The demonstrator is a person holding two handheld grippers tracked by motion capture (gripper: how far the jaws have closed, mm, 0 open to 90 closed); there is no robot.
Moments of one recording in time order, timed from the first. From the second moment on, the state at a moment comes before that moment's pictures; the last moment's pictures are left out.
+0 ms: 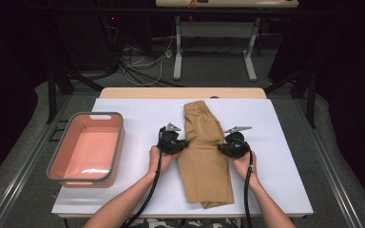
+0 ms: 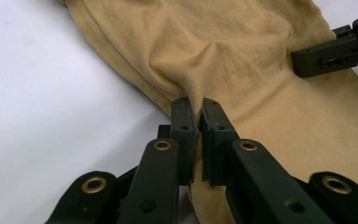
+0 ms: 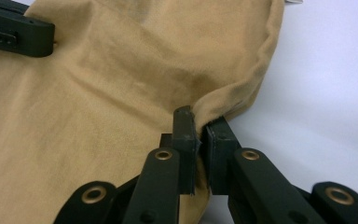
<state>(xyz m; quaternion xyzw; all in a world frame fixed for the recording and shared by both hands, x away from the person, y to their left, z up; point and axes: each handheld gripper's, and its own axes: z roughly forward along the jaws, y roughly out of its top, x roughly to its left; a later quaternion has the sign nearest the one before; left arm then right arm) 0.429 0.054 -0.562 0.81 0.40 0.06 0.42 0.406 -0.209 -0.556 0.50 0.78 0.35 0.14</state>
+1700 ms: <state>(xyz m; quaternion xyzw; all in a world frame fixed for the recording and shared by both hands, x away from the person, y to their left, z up) 0.349 0.126 -0.545 0.85 0.35 0.07 0.39 0.398 -0.178 -0.547 0.47 0.80 0.36 0.13</state>
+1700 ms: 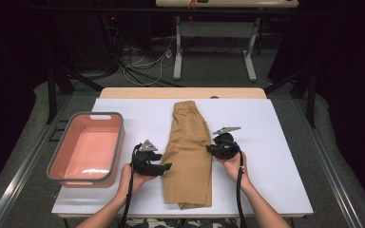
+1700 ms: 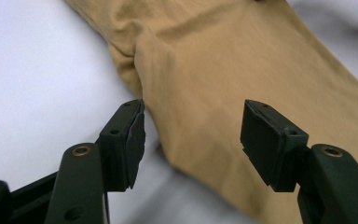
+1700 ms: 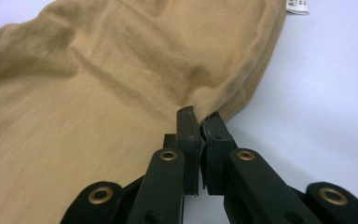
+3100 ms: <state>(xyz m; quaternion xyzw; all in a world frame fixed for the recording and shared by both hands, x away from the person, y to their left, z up) 0.311 0.110 -0.551 0.86 0.28 0.05 0.41 0.396 -0.182 -0.546 0.47 0.79 0.37 0.14</state>
